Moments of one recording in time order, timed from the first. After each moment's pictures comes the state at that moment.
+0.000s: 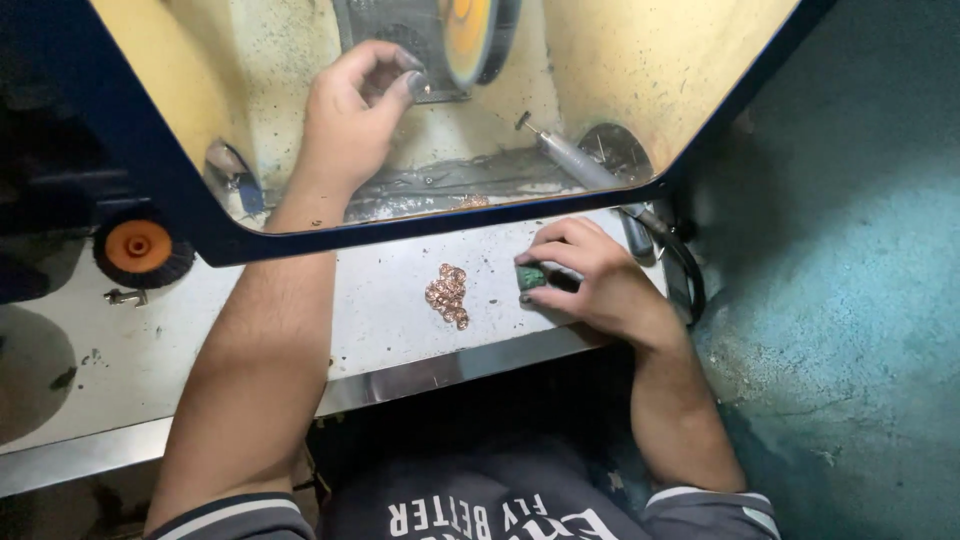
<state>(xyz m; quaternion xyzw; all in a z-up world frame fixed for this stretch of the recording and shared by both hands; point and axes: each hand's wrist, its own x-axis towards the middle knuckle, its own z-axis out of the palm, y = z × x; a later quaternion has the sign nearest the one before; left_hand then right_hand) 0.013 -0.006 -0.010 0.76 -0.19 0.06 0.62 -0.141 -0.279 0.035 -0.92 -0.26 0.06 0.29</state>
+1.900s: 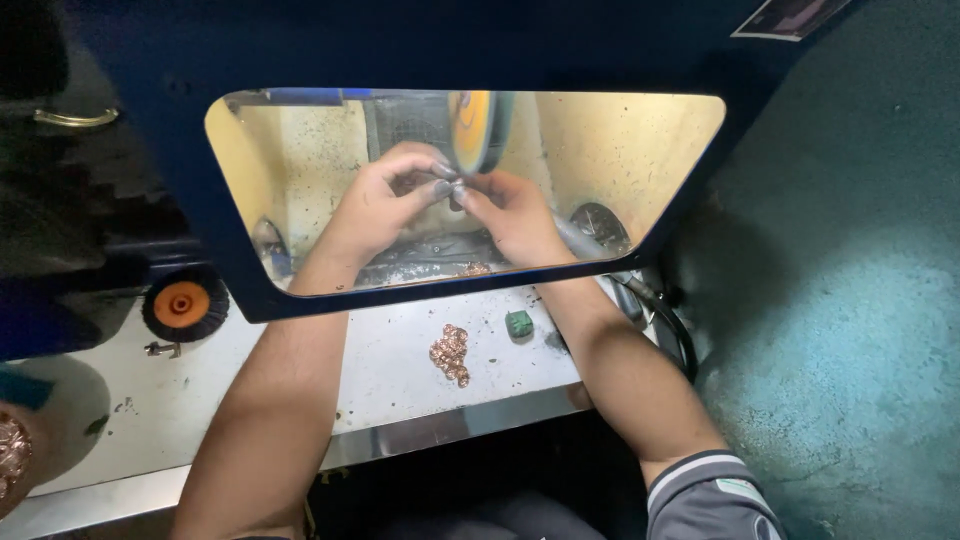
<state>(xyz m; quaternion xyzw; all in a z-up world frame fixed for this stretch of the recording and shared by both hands) 0.009 -0.011 0.011 0.72 -0.19 -0.05 0.67 -0.007 -0.211 -0.008 -0.83 0.01 0.07 0.56</state>
